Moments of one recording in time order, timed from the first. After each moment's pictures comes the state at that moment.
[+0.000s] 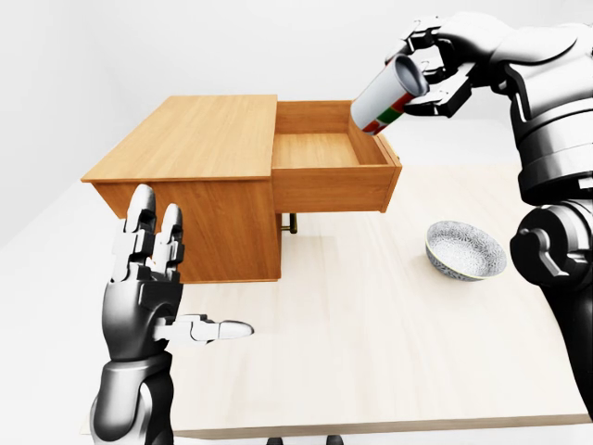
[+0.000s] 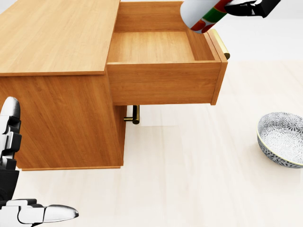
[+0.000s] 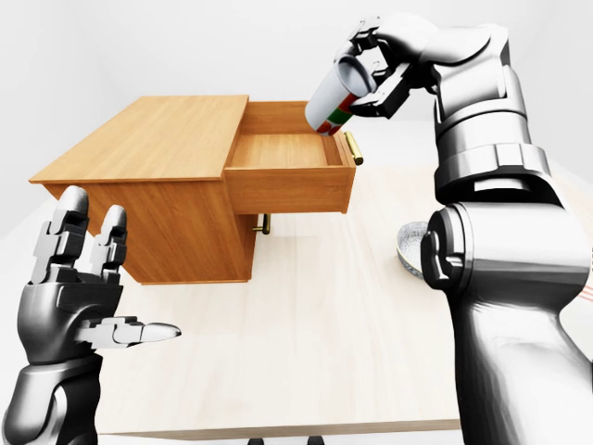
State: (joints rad) left arm 0.22 -0.01 0.18 -0.75 -0.20 0.09 -0.20; right arm -1.64 -0.55 -0.08 1.24 -0.49 0.09 0.70
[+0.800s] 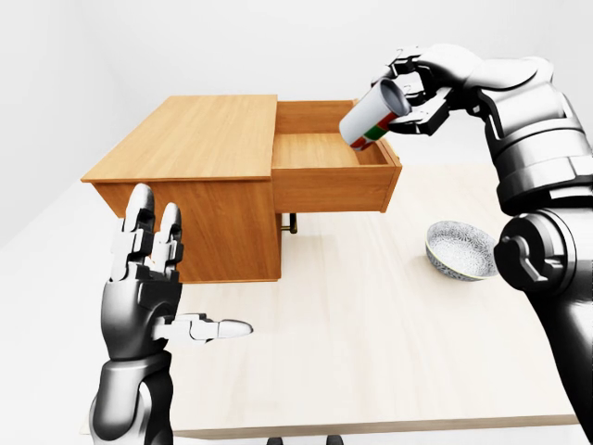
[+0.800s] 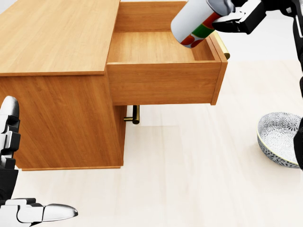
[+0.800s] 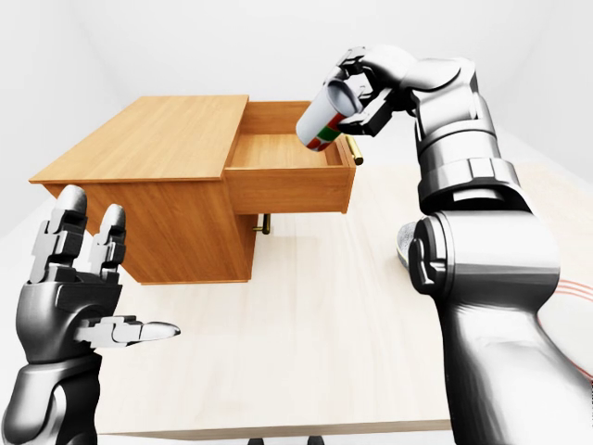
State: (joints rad) left arm 0.21 -0.01 0.19 -0.75 -0.20 0.09 -0.20; right arm -1.60 -0.51 -0.09 1.28 -0.46 0.09 0.67
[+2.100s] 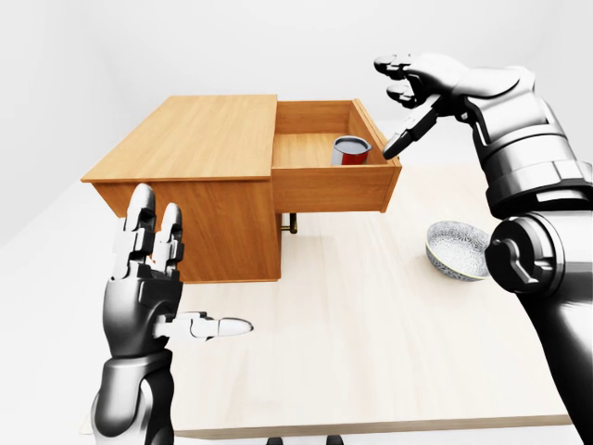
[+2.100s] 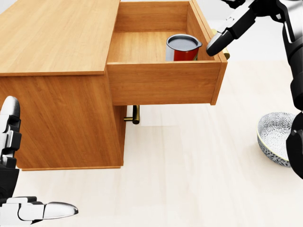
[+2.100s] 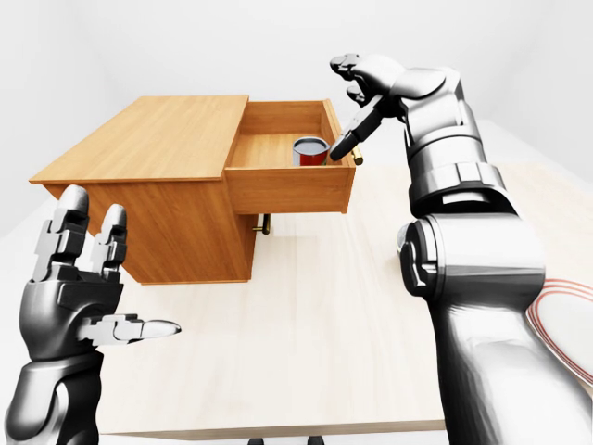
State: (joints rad) left arm 0.20 -0.01 0.19 -0.73 -0.20 0.09 -0.19; right arm -1.58 -0.48 -0.10 1.29 -0.48 0.09 0.65
